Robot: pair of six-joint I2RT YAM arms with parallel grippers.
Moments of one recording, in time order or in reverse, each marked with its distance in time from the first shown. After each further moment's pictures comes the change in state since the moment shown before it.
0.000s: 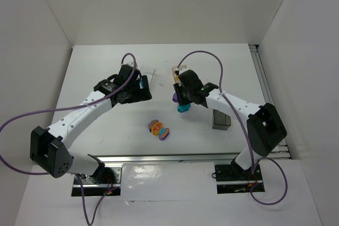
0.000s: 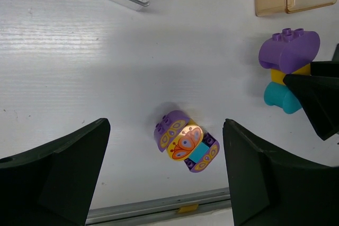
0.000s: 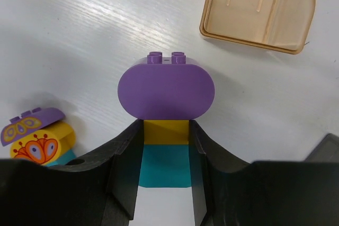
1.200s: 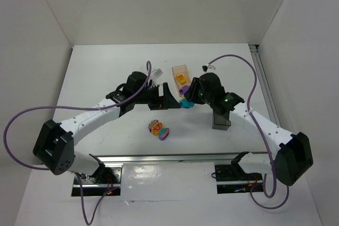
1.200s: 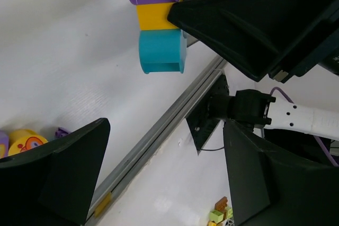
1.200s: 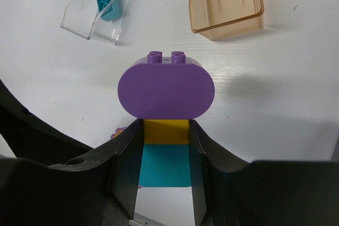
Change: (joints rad) left arm -0.073 0.029 -0.208 0.571 0.672 -0.103; right arm -0.064 -0.373 -0.179 0.060 0.005 0.439
